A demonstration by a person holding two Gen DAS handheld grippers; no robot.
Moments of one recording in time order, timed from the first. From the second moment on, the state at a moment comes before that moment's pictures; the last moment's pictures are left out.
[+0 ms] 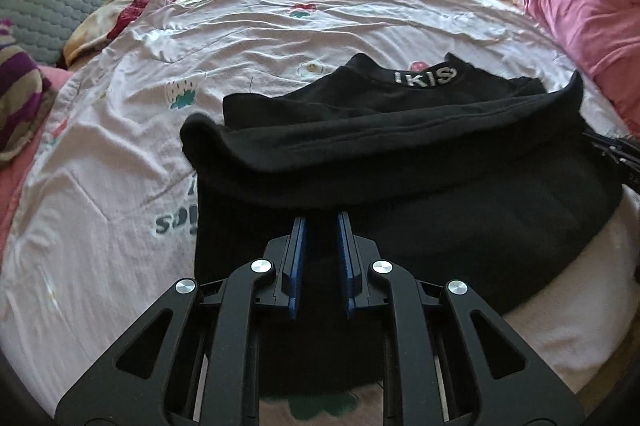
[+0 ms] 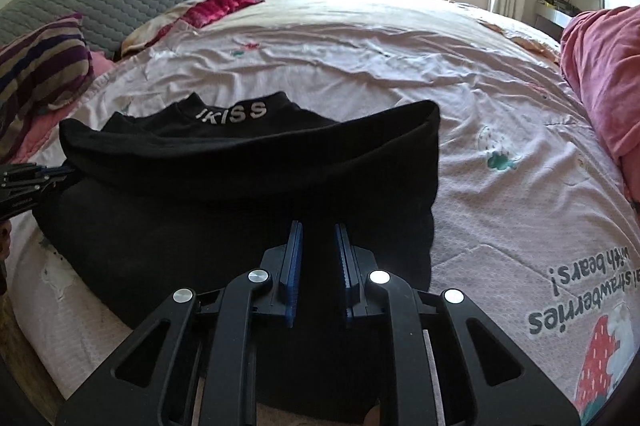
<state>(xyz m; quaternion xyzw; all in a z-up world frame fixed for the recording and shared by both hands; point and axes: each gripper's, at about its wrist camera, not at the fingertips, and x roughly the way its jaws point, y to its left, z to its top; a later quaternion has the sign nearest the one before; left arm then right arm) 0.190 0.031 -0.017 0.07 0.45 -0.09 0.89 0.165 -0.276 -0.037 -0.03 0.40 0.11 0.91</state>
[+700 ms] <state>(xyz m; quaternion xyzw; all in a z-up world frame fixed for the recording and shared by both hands) 0.258 0.065 -0.008 0.01 0.44 -0.03 0.90 0.196 -0.301 -0.028 0.01 0.38 0.07 0.92</state>
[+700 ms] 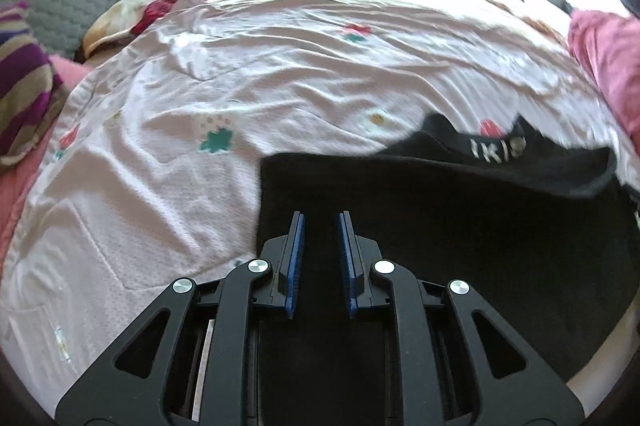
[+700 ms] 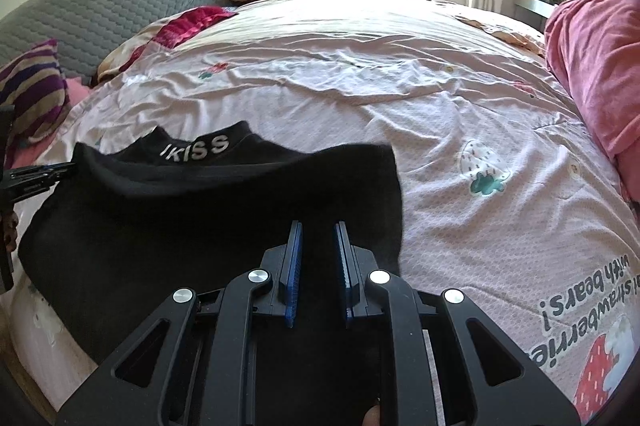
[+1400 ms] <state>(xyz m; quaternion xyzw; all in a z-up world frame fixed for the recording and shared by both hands) 0.268 0.088 -0.027 -0.06 0.47 -0.05 0.88 0.221 -0.333 -0.050 0.09 0.42 0.07 0.90</state>
